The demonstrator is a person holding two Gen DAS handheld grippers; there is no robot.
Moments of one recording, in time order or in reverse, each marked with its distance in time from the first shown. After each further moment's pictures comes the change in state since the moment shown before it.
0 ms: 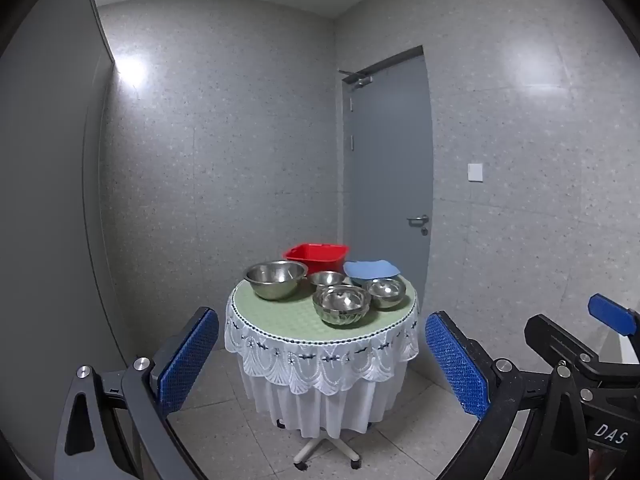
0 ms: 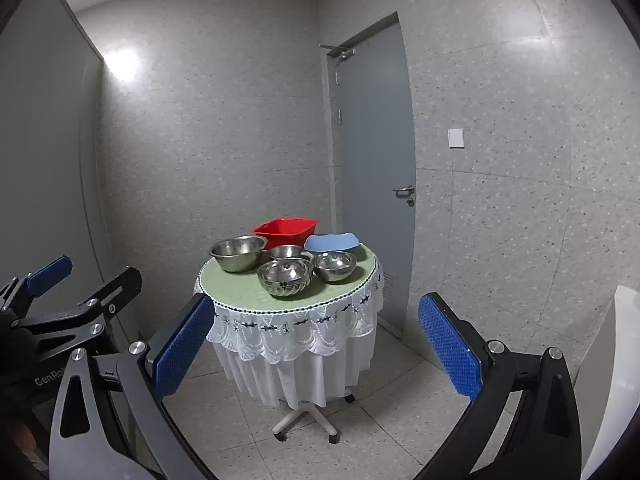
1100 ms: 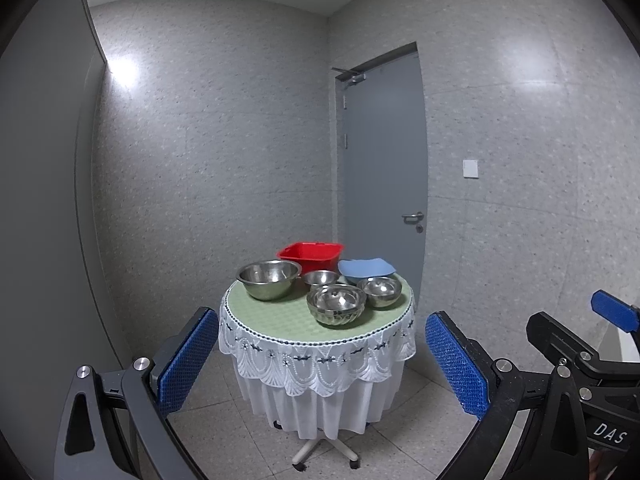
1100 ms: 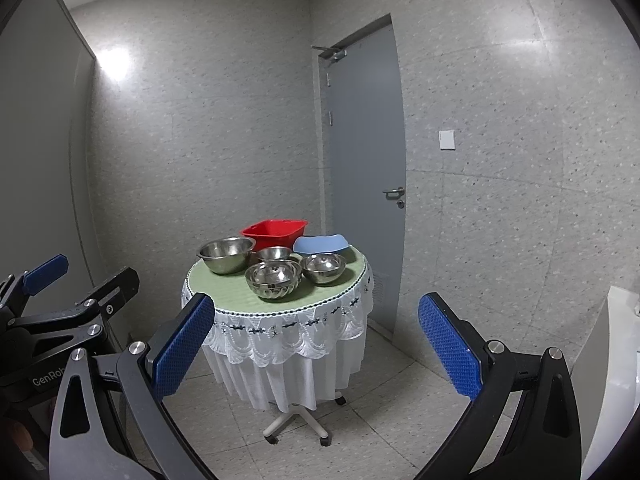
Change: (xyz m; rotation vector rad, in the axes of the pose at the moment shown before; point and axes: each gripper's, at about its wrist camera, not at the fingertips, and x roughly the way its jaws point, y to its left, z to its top) left arm 0.007 -0.006 0.003 0.010 0.018 -0.008; right arm 0.005 -0.002 0.000 -0.001 -0.003 -0.030
